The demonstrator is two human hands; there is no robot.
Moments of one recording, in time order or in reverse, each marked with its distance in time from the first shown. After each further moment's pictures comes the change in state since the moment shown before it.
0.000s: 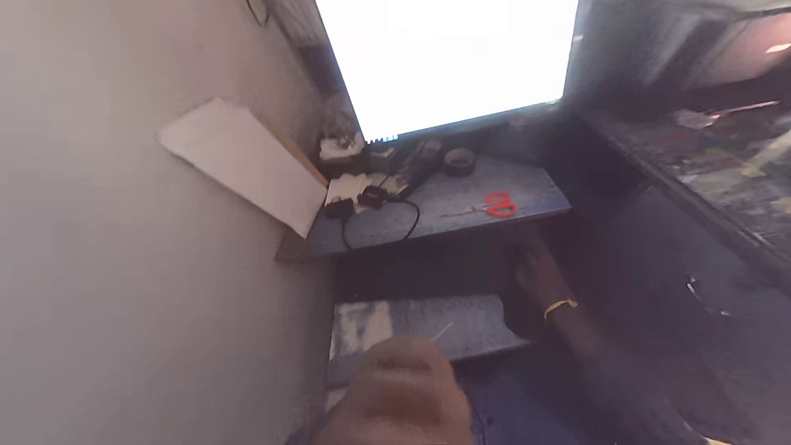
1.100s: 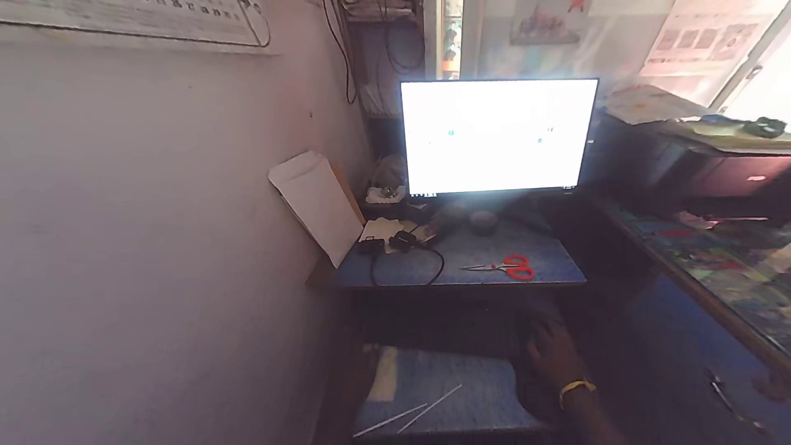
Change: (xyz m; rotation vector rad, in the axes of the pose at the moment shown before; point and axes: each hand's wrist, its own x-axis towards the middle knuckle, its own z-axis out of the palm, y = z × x) left_hand -0.227 -0.213 -0.141 1.293 0.000 -0.833; right_hand -0.001 0.015 0.022 -0.047 0.155 -0.181
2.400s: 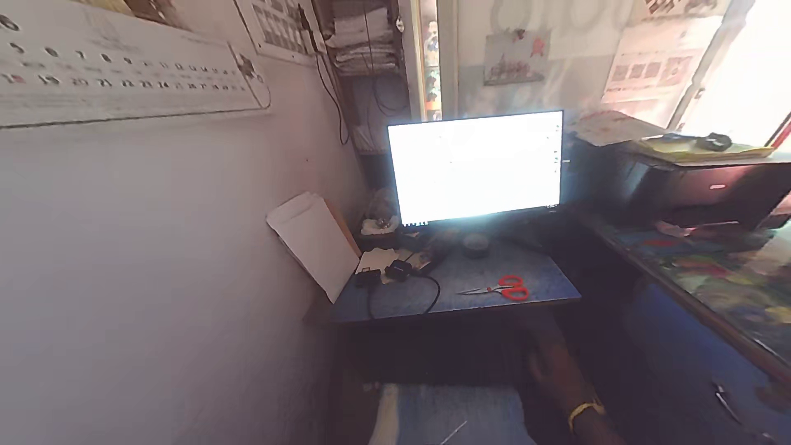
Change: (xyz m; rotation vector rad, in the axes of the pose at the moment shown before) left_hand 0.009 0.039 -0.035 0.094 -0.067 -0.145; right_hand 0.007 -0.010 -0.009 0.017 -0.101 0.136
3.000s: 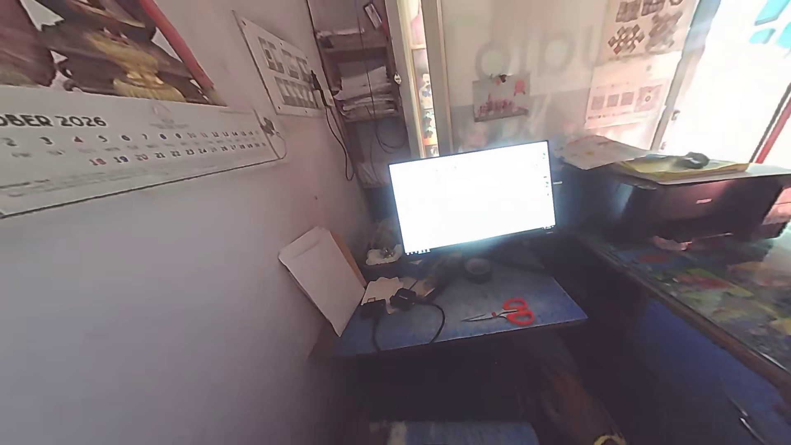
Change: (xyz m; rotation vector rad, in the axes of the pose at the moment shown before) left_hand -0.006 -0.001 -0.001 0.011 0.003 0.055; right_hand -0.004 0.000 -0.008 0.043 -0.105 -0.093
